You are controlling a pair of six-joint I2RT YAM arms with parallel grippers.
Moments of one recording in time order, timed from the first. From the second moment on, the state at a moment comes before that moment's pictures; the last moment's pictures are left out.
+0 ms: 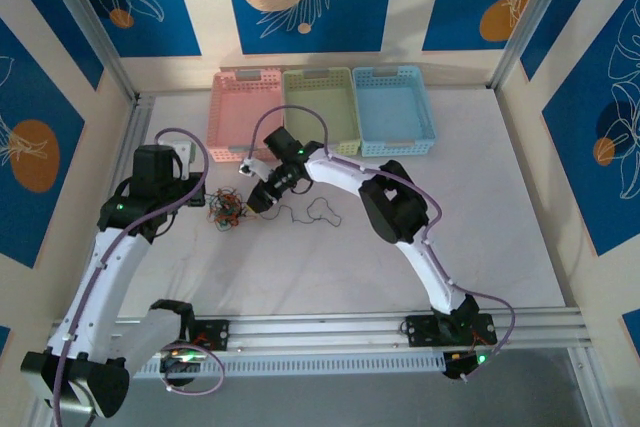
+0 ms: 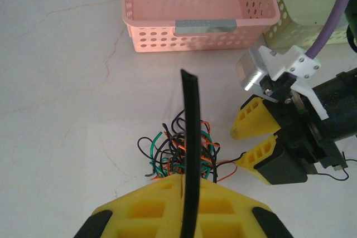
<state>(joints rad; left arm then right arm) -0.15 0.95 0.99 -0.80 0.02 -0.13 0.78 2.38 1.90 -0.57 -0.74 -0.20</state>
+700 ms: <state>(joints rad) -0.15 0.94 0.98 -0.80 -0.07 -0.13 0.61 1.92 1.31 -0.21 -0.63 0.19</state>
